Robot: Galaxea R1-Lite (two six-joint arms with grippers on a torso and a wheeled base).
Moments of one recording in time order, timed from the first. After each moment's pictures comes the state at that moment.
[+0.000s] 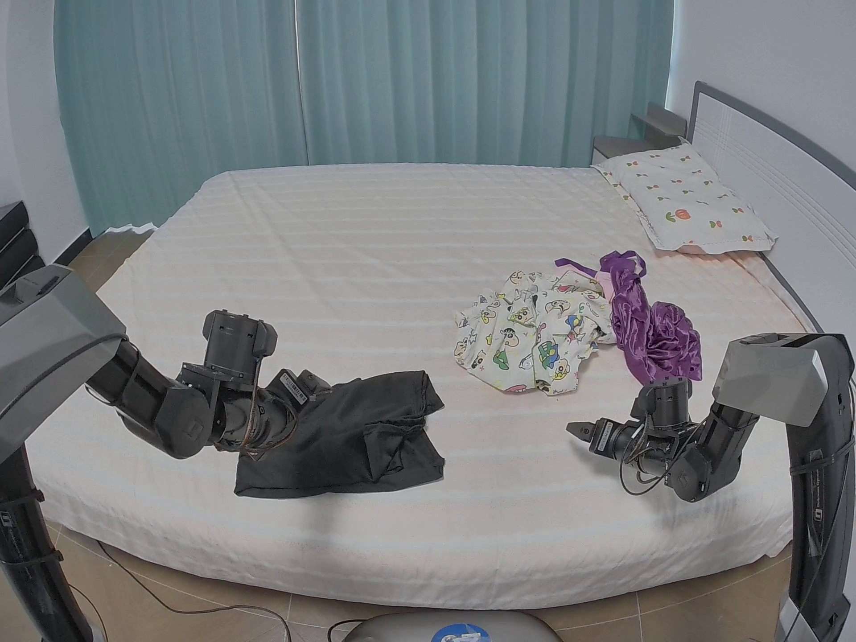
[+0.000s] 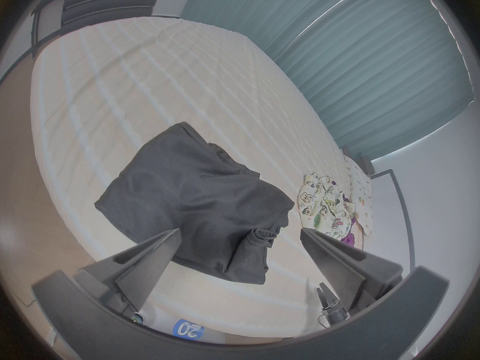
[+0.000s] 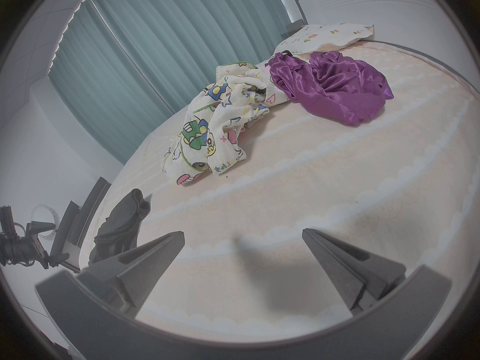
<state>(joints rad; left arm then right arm) -0.29 2.06 -0.89 -0.46 0.01 -1.02 0.21 2.47 -0.81 -1.07 0.05 0.51</state>
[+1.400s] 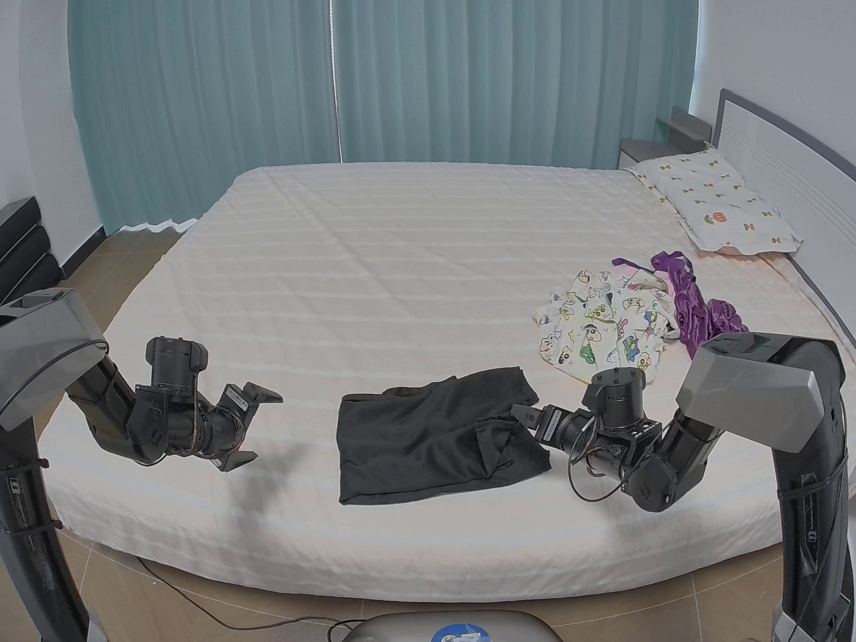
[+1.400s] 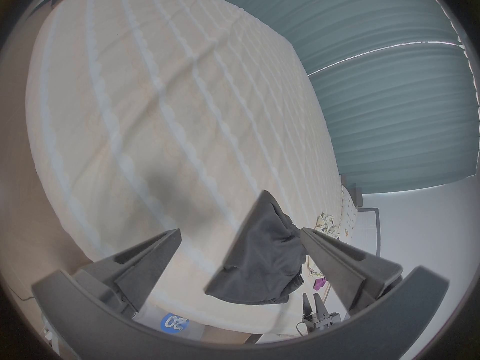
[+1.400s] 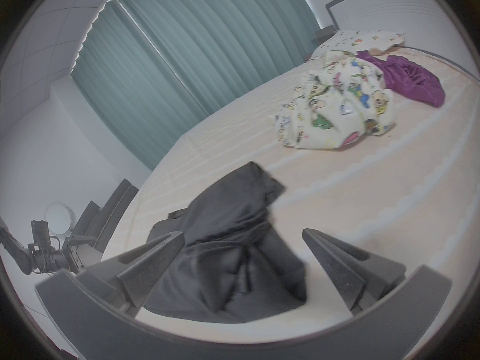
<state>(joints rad) -0.04 2.16 -0.82 -0.60 -0.29 -1.08 0.43 2.44 -0.91 -1.10 -0.06 0.61</state>
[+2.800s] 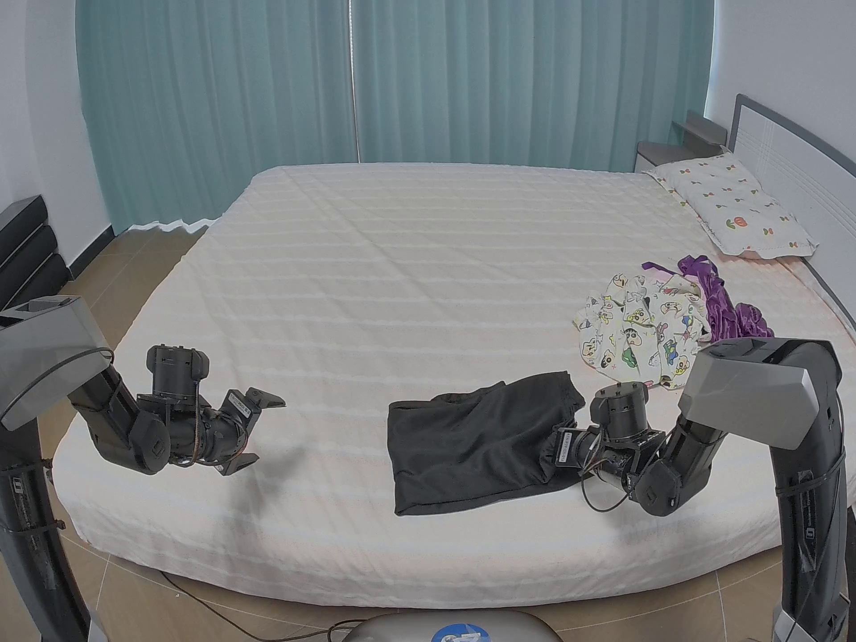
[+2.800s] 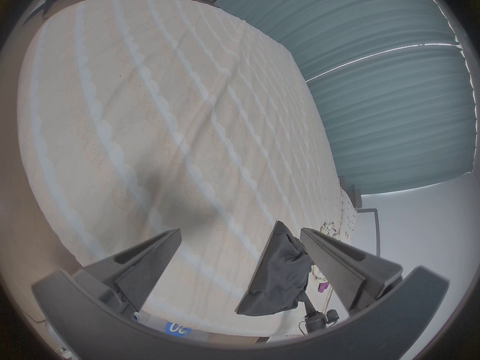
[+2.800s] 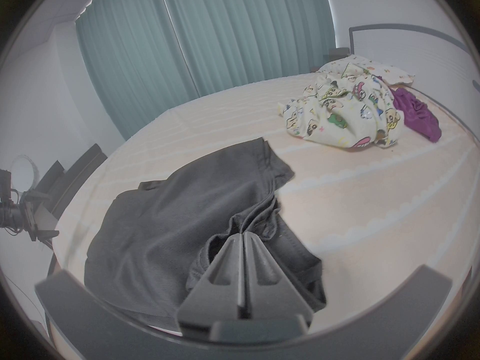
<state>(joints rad) -0.05 2.18 -0.77 -0.69 -0.29 -1.05 0.37 2.45 -0.84 -1.03 -0.20 0.37</state>
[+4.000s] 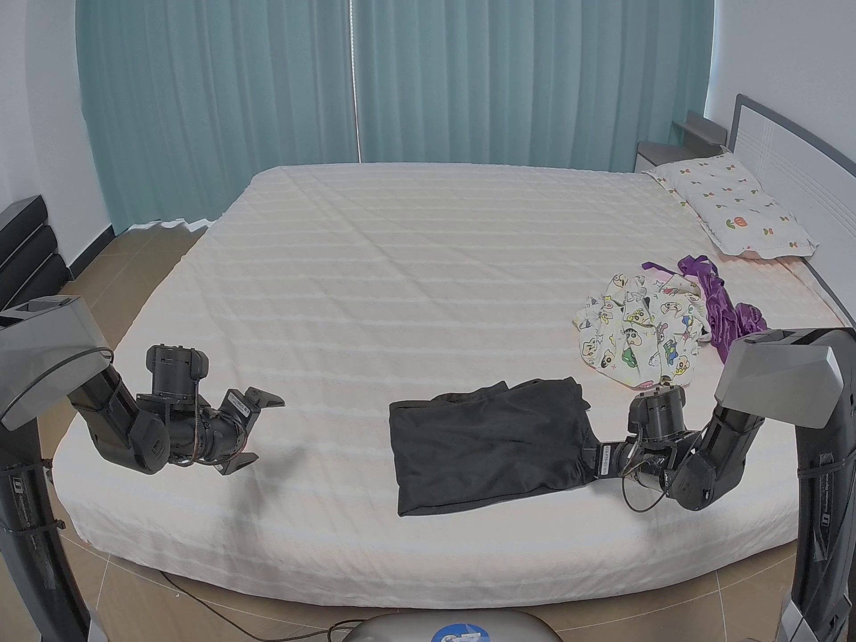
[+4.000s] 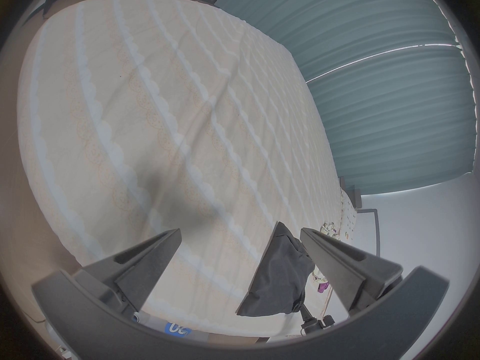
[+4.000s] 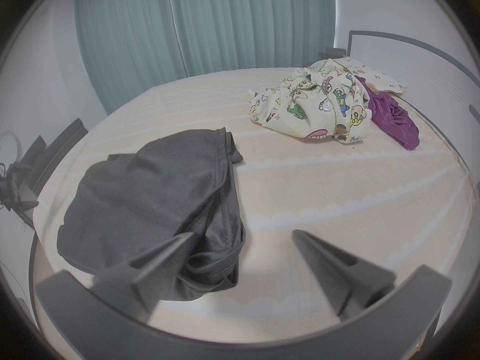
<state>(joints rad) -0.05 2.18 -0.77 -0.69 -0.28 -1.05 0.27 2.39 -0.73 -0.97 -0.18 0.26</state>
